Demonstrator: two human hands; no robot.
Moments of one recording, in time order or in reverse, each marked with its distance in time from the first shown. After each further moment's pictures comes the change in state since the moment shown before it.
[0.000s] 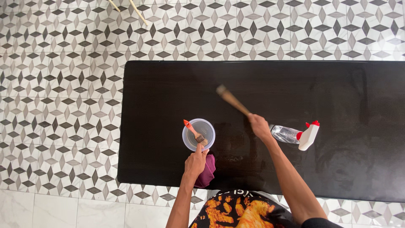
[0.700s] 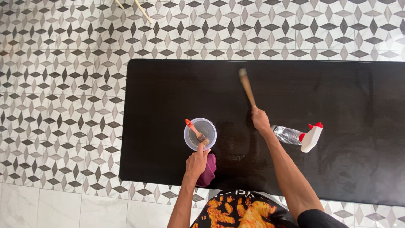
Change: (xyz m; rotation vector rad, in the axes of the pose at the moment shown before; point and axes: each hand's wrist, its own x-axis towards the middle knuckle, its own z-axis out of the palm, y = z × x) left_hand -0.001 -0.002 0.001 0.029 0.031 0.015; right_hand 0.022 -0.027 0.003 0.166 0.042 0.116
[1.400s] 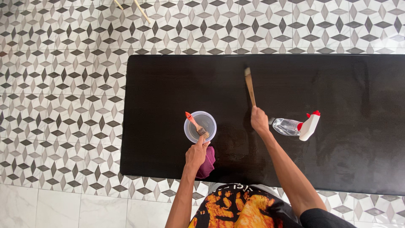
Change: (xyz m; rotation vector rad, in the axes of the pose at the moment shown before) left_hand -0.001 -0.006 0.007 0.033 0.041 0.015; right_hand 0.001 0.060 0.015 -0.301 0.209 -0.425
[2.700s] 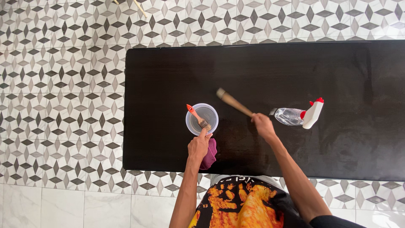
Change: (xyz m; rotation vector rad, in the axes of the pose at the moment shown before) left_hand 0.004 -0.012 0.009 0.033 0.033 0.030; right_hand -0.081 -0.019 -0.031 0.279 -0.263 0.320
